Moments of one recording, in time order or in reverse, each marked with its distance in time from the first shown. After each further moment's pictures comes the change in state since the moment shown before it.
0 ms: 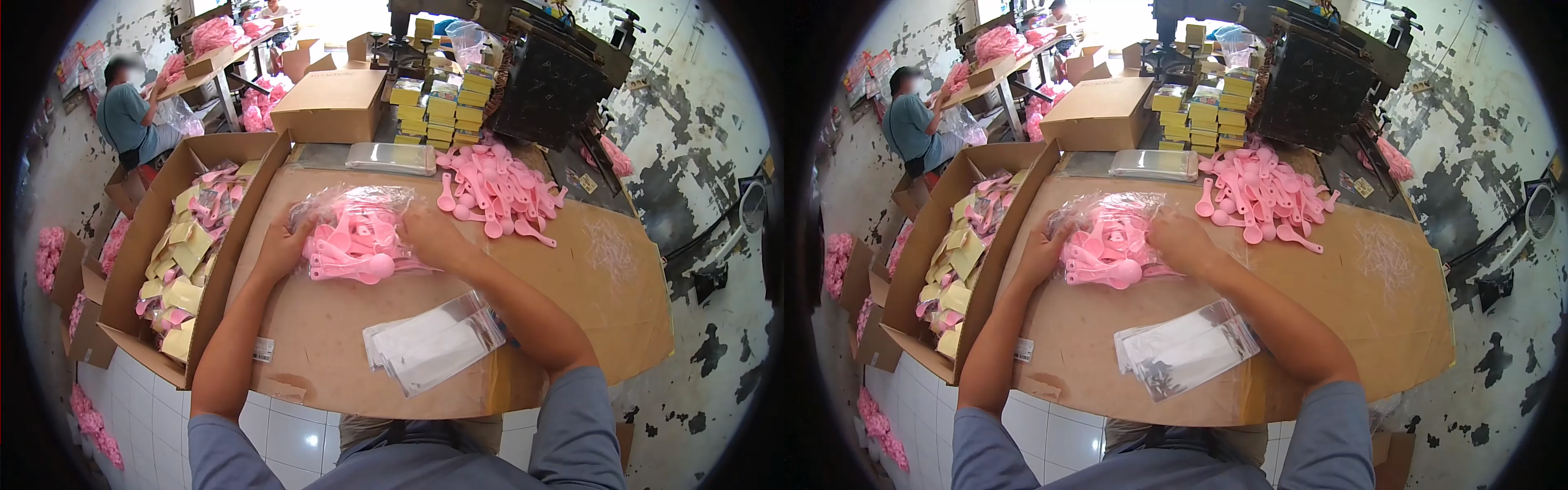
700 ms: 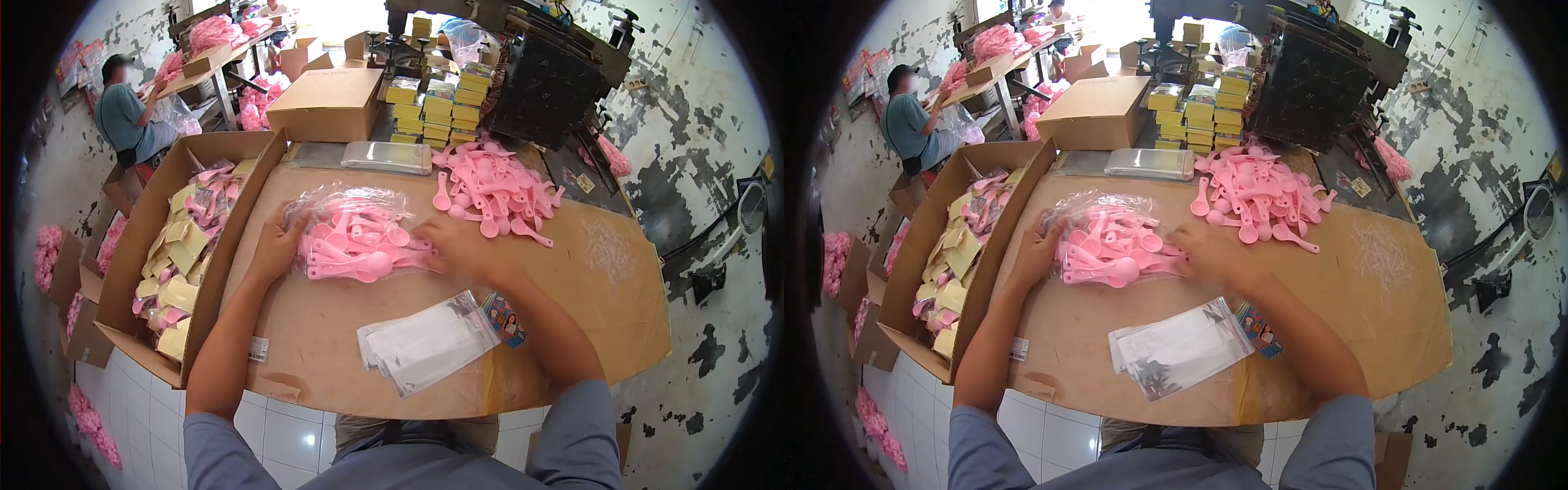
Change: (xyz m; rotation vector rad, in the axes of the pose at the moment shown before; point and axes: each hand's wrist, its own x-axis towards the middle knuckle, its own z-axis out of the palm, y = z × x) left_hand -0.004 0.011 0.004 -0.004 0.013 0.022; right_hand -0.054 0.022 -0.032 0.001 -0.116 -0.049
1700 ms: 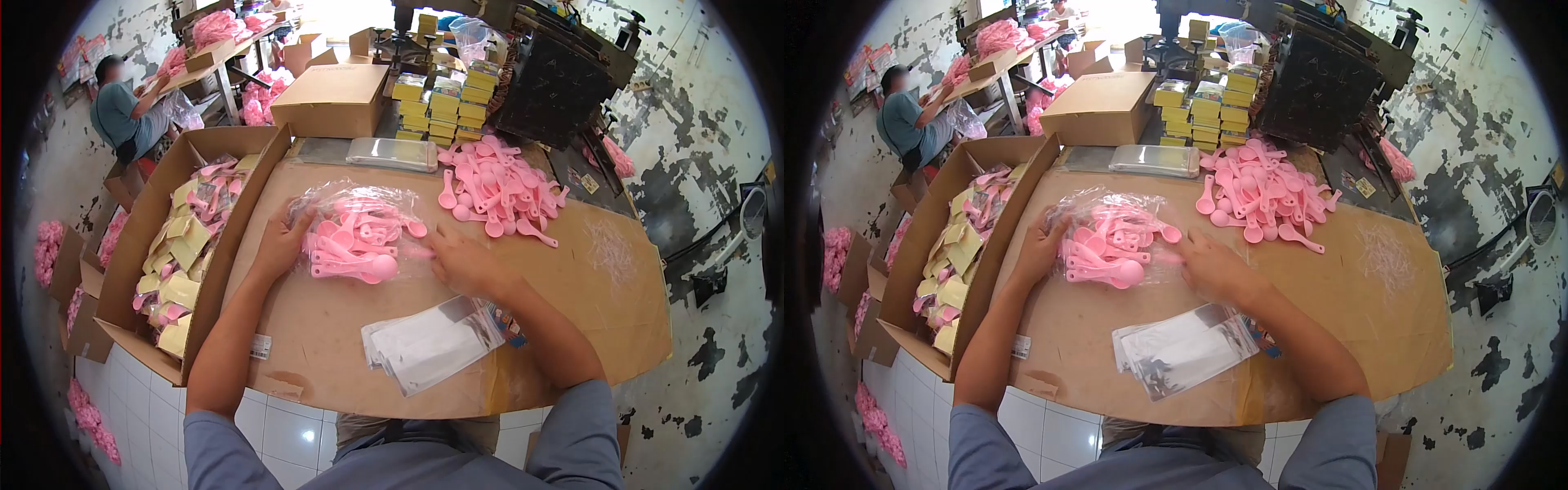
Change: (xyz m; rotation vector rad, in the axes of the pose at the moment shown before) left_hand 0.000 -0.001 -0.002 -0.018 -0.016 -0.008; right_hand -0.008 -0.013 0.013 0.017 -0.008 0.096
